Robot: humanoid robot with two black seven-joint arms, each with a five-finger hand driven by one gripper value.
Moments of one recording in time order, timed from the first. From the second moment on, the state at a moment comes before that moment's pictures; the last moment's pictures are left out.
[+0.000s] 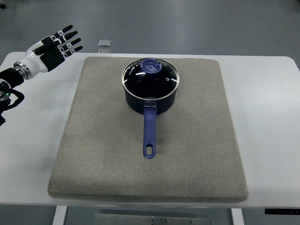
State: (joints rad) left arm -0.92 0.43 -0.58 -0.42 -0.20 -0.61 0.02; right arm -0.02 0.00 -0.06 0.21 -0.02 0.02 0.06
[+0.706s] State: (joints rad) left arm -0.94 0.43 -0.57 -0.44 -0.17 -0.61 0.00; right arm -0.02 0.00 -0.07 0.21 -0.02 0.02 0.06
